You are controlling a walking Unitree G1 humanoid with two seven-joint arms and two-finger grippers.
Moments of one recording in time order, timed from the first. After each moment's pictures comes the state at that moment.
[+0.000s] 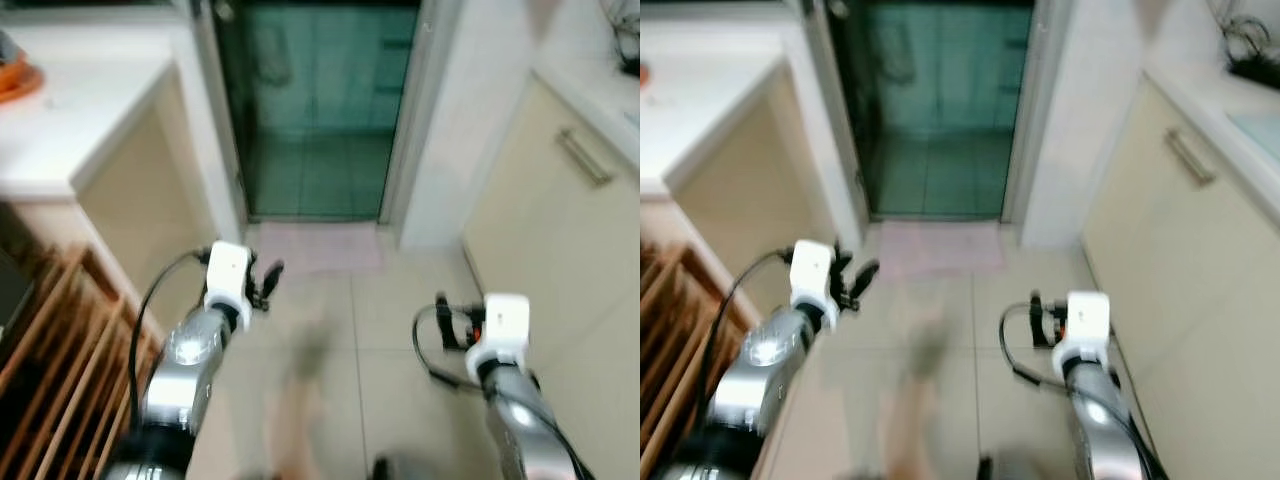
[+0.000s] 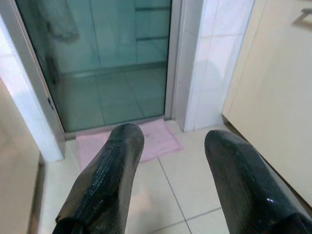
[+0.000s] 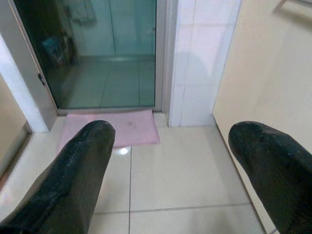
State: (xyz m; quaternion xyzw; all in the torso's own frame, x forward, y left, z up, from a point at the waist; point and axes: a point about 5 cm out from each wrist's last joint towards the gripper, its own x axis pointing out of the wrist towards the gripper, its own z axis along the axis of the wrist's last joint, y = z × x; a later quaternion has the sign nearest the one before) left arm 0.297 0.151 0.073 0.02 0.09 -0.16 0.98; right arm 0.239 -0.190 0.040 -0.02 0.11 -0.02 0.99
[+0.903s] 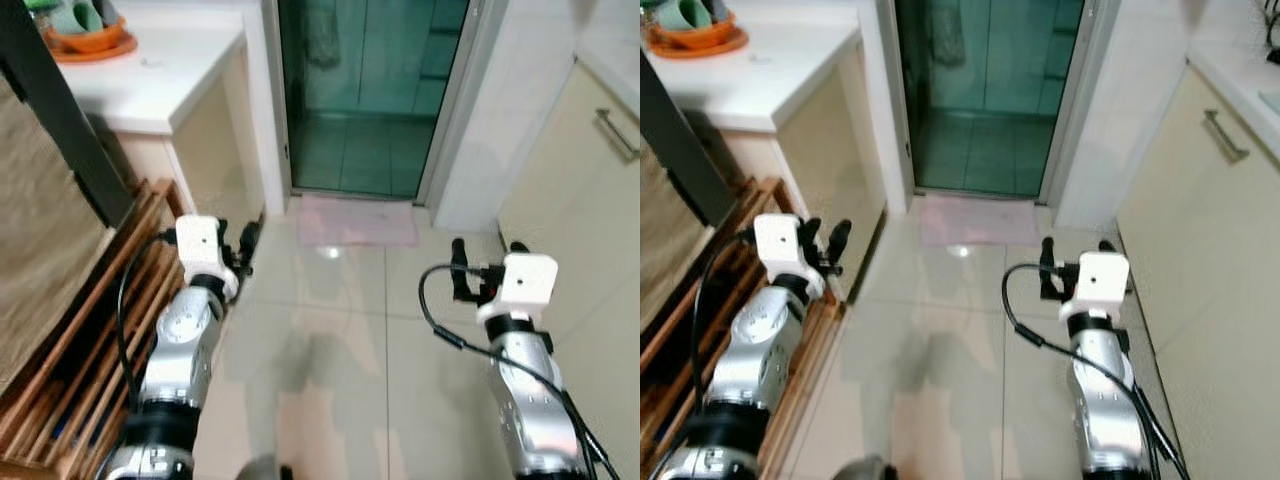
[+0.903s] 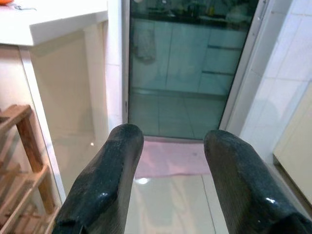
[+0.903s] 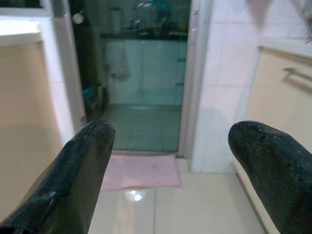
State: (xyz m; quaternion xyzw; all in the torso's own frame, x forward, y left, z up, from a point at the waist) left arm 0.312 0.153 0.093 -0.03 0.01 -0.07 1.00; right arm 0.262 -0.186 0.093 -0.04 -0.03 -0.04 1.00
